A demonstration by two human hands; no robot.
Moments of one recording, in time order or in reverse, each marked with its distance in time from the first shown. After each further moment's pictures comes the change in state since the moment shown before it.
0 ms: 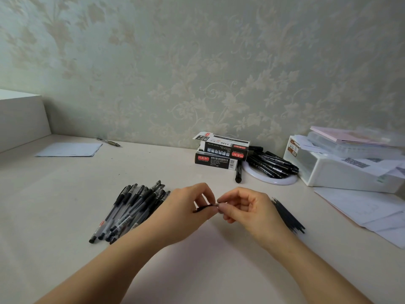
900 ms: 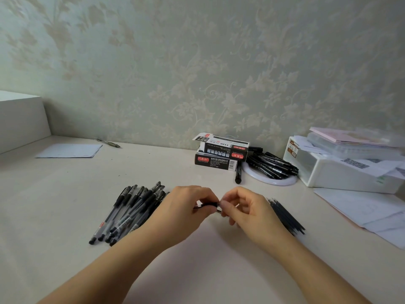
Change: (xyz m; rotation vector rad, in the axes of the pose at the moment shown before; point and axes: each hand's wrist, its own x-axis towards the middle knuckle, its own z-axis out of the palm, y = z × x) left_hand -0.001 0.008 -0.004 0.156 0.040 0.158; right_hand 0.001 0.002 0.000 -0.207 0.014 -0.004
